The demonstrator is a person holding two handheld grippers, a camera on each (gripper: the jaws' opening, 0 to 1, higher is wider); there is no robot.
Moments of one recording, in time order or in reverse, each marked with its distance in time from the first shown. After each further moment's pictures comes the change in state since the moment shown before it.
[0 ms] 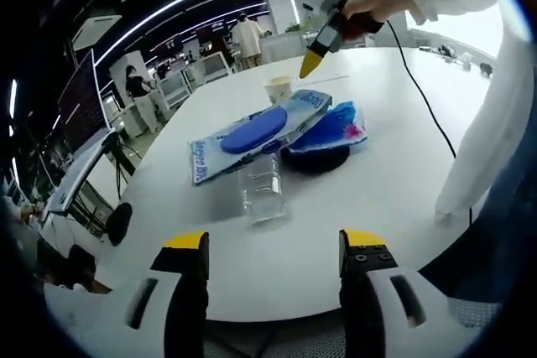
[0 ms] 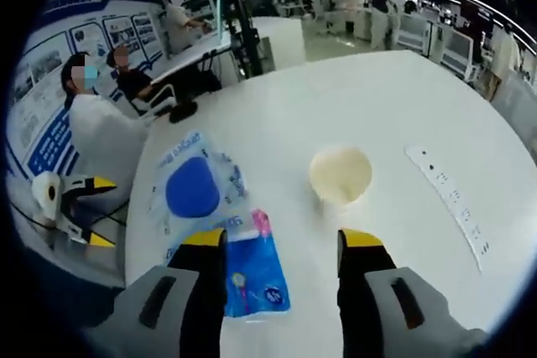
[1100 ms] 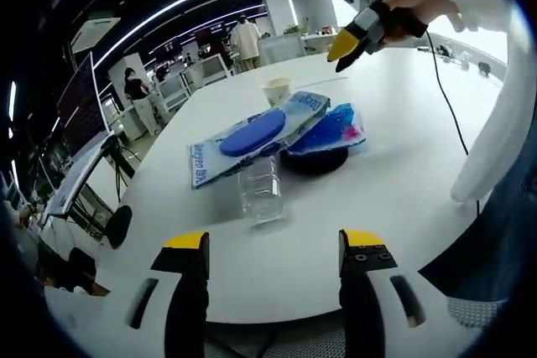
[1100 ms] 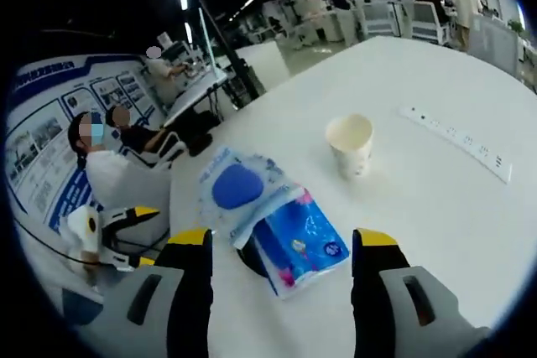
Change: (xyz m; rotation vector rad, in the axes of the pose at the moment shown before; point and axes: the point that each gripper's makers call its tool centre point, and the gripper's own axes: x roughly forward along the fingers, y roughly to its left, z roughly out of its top) left arm 0.000 -0.001 0.003 0.008 -0.012 -0.005; right arm -0.045 0.050 -0.029 0.285 -0.139 0.050
